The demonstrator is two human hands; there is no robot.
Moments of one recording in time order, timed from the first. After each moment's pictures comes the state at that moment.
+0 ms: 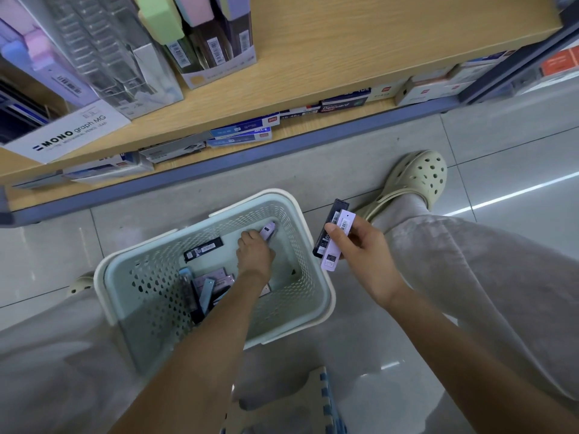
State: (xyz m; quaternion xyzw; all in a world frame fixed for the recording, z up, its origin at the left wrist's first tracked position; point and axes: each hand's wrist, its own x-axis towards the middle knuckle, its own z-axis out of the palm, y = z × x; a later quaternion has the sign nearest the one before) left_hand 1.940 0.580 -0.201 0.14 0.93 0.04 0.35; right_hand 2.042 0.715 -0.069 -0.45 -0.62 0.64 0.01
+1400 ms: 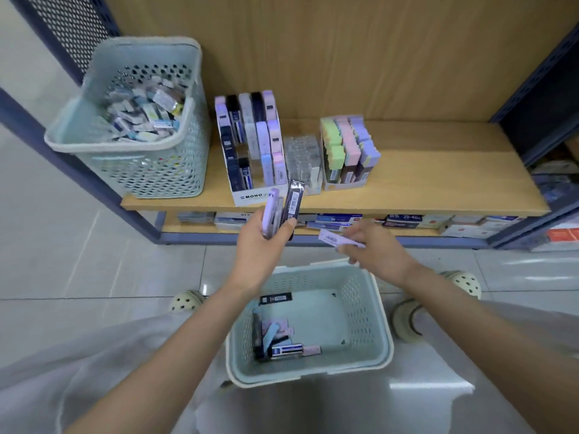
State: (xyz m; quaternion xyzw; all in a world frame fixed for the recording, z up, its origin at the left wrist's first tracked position) left_hand 1.871 0.476 0.086 0.07 0.77 0.62 0.11; right_hand 1.929 0.658 0.073 -0.22 -0.85 0.47 -0.12
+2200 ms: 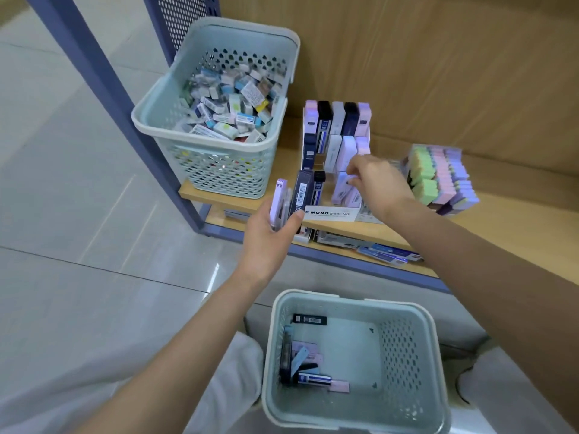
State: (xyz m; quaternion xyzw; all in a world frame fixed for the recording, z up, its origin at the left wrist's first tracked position) left_hand 1.797 0.409 0.081 0.01 0.77 0.63 0.05; right_hand 1.732 0.612 0.073 0.00 -1.00 0.10 -0.01
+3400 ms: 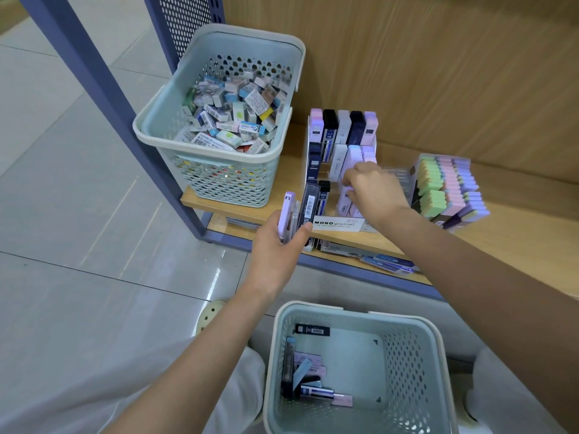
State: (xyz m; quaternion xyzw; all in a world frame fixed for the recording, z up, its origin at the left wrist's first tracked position) left_hand 1.792 0.415 0.076 0.00 0.76 0.65 0.07; right_hand 1.716 0.605 0.060 0.06 -1.00 -0.05 -0.01
